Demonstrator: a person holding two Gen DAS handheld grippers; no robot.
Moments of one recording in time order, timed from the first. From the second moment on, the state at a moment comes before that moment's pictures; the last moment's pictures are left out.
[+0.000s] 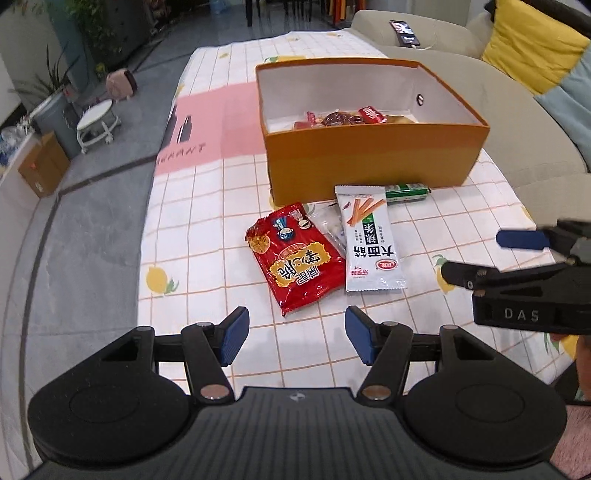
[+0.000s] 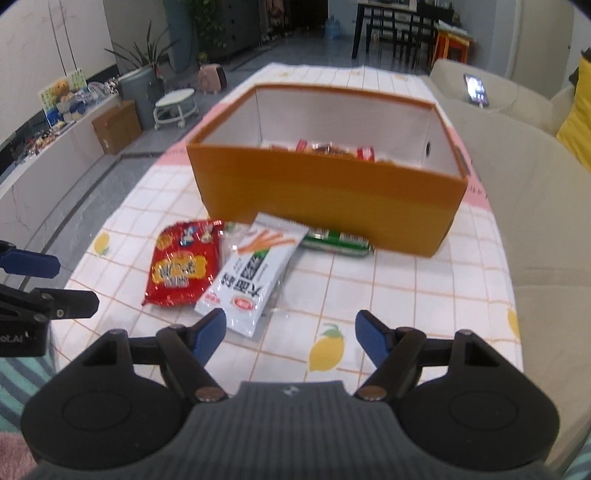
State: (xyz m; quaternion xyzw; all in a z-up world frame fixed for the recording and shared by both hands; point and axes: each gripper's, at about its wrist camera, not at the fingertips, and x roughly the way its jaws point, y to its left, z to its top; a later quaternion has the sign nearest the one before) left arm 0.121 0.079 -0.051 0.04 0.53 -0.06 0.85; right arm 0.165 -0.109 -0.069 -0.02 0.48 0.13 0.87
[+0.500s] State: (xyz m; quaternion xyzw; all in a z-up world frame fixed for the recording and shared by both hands) left arm 0.196 0.103 -0.086 -0.06 0.55 0.01 0.83; right arm 0.223 -0.080 -0.099 0.03 0.52 0.15 0.84
